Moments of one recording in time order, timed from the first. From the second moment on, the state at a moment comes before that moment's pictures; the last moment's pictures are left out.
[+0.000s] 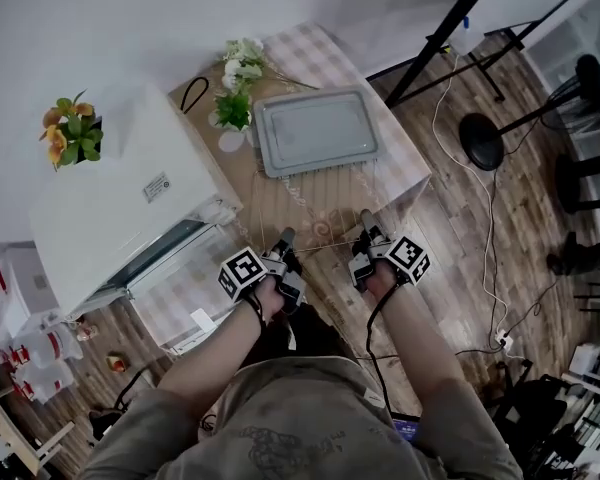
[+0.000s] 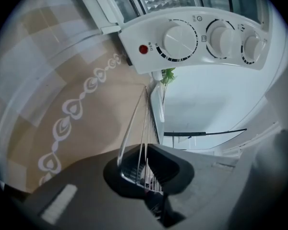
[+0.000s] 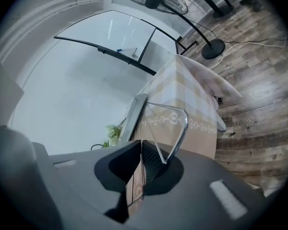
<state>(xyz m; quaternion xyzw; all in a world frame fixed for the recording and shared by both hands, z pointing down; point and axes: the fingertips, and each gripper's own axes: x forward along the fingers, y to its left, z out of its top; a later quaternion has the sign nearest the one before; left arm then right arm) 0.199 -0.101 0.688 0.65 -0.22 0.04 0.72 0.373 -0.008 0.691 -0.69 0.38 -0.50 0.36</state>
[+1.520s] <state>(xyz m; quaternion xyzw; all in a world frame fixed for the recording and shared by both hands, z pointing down) 0.155 -0.073 0.678 0.62 -0.25 0.11 0.74 0.386 0.030 0.709 -0.73 0.33 -0.58 0.14</state>
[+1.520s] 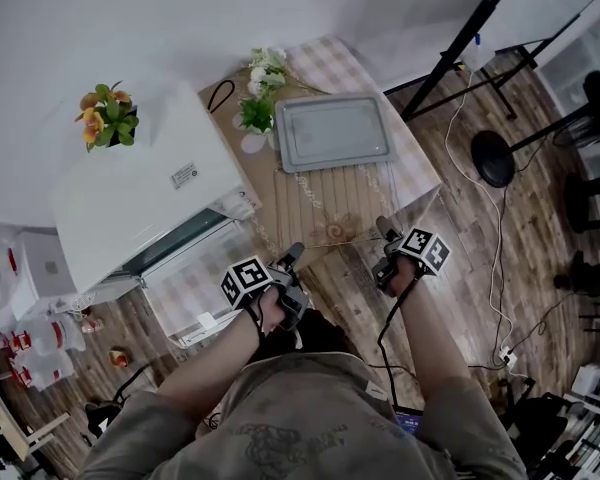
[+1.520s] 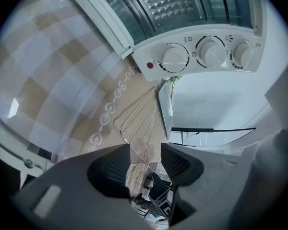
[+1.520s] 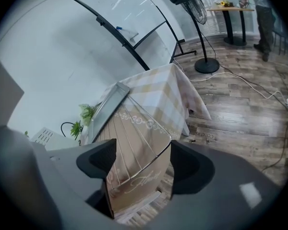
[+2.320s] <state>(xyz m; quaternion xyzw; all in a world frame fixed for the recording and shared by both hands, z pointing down) 0.063 -0.124 0.550 0.76 -0.23 0.02 0.61 0.283 -0.030 0.554 -0.69 0.55 -0.46 0.05</state>
